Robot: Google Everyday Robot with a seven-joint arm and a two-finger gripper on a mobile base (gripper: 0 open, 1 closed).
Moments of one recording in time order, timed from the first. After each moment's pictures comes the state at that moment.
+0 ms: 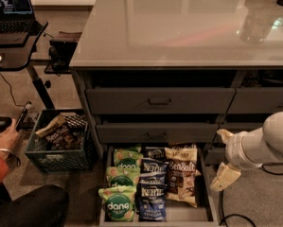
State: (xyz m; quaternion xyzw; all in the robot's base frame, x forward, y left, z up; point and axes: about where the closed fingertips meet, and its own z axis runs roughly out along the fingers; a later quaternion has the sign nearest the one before) arm 0.455 -0.248 0.643 -0.57 0.79 0.05 0.23
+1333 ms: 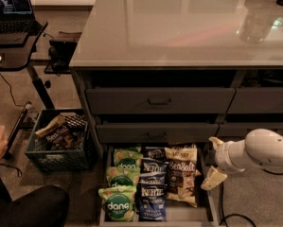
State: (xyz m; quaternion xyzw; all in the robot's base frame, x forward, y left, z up) arm 0.497 -0.258 0.540 -0.57 0.78 0.06 0.25
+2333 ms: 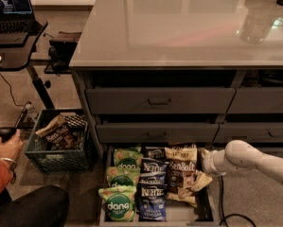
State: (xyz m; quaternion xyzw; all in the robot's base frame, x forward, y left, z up) arm 0.550 -0.262 0.384 -0.56 0.79 0.09 0.24
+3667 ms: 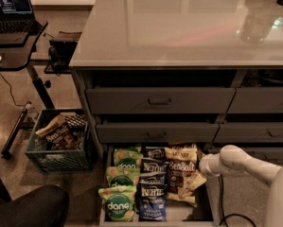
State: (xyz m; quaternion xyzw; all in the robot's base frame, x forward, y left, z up) arm 0.580 -0.266 0.309 -0.53 0.80 0.11 0.25
